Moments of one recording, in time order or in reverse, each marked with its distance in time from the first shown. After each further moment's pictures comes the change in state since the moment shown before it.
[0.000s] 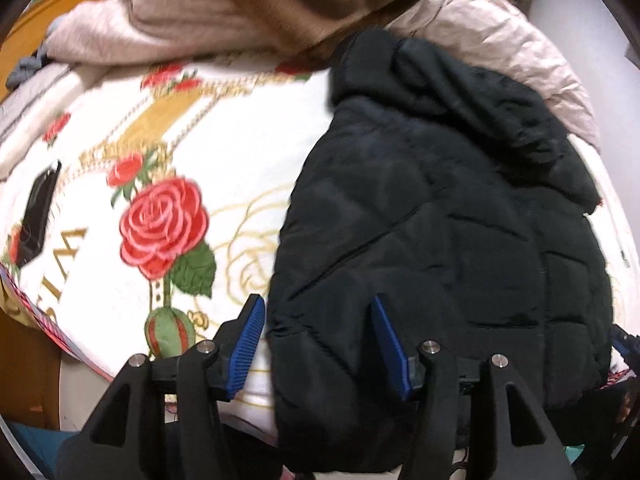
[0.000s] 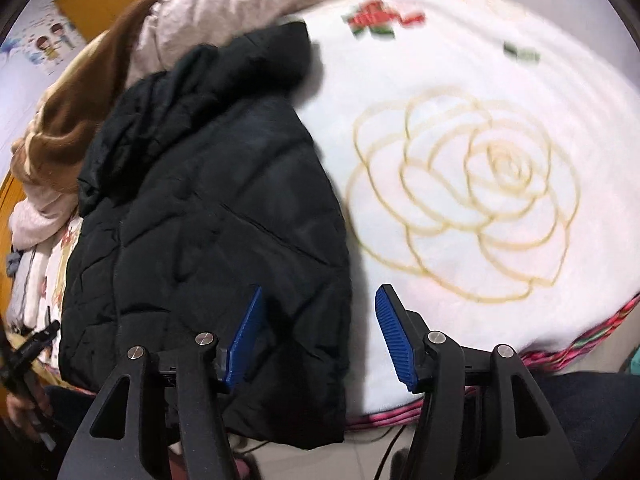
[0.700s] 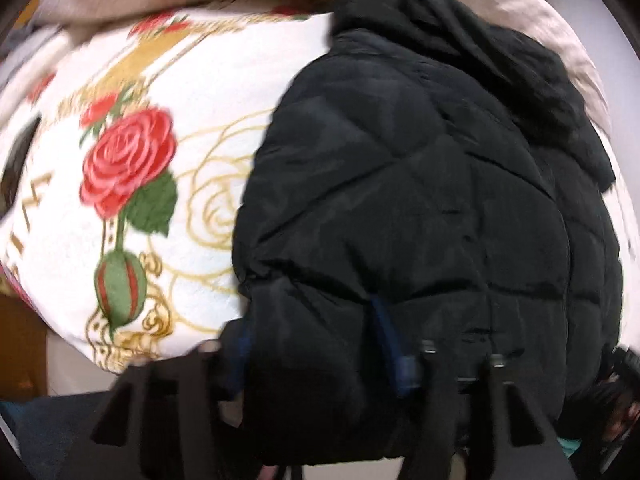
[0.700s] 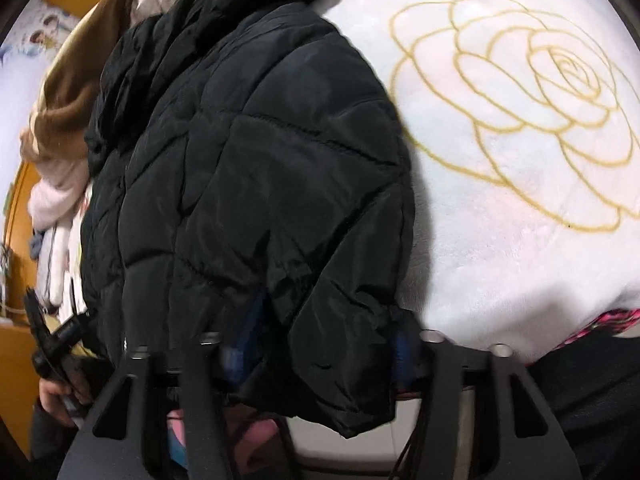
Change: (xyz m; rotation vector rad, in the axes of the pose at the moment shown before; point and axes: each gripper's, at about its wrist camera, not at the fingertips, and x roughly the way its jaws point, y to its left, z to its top) left arm 0.029 -0.020 -0.027 -0.005 0.122 -0.009; right arm 0.034 0.008 -0.022 0.013 0.200 0.121
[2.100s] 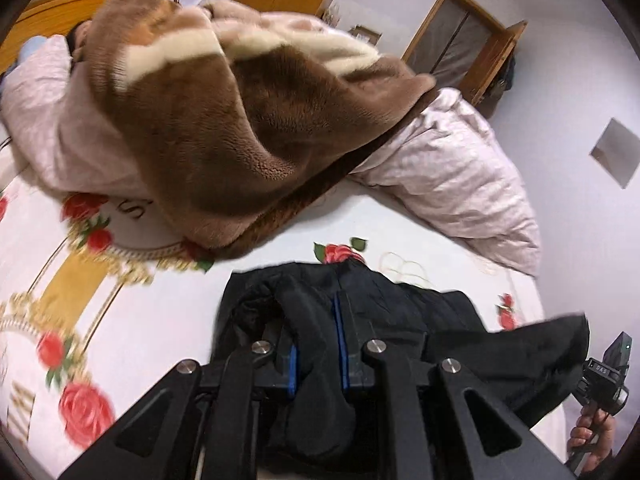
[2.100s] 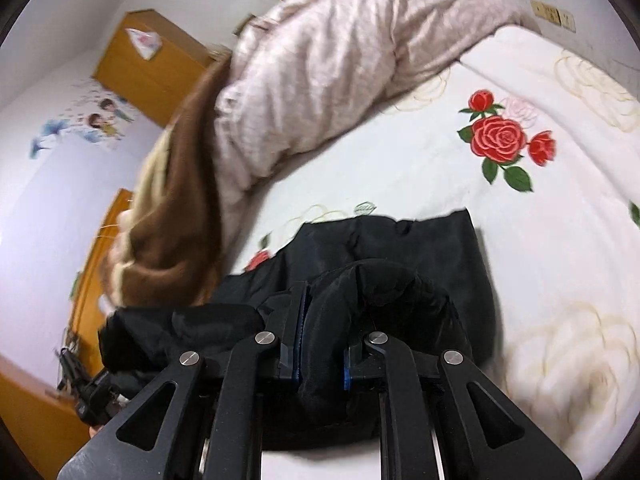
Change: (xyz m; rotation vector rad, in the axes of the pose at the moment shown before) left arm -0.094 -0.038 0.238 -0.101 -0.363 -0.247; right arm -0.099 0.064 0.243 0.051 -0.317 0.223
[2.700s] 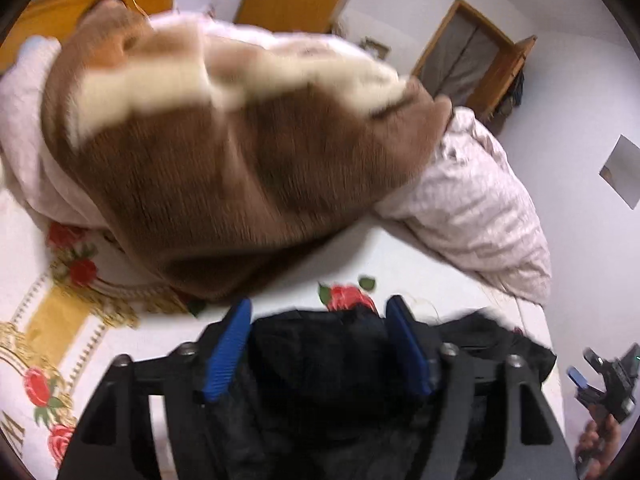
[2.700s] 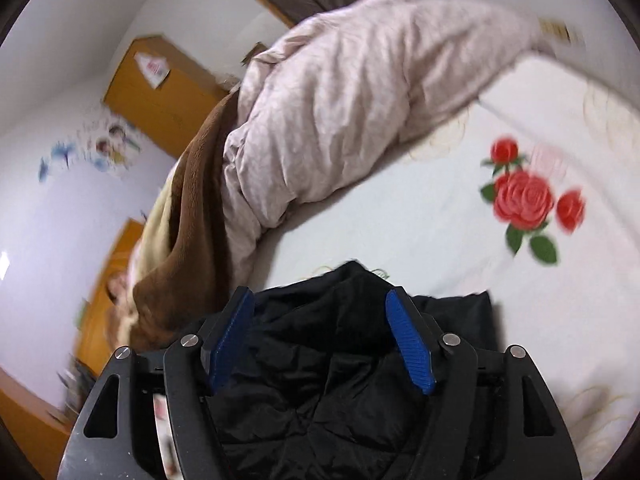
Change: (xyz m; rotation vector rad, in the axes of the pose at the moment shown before) left arm 0.016 0.008 0.039 -0.030 -0.091 0.012; right arm -0.010 0.007 0.036 -0.053 -0.135 0.046
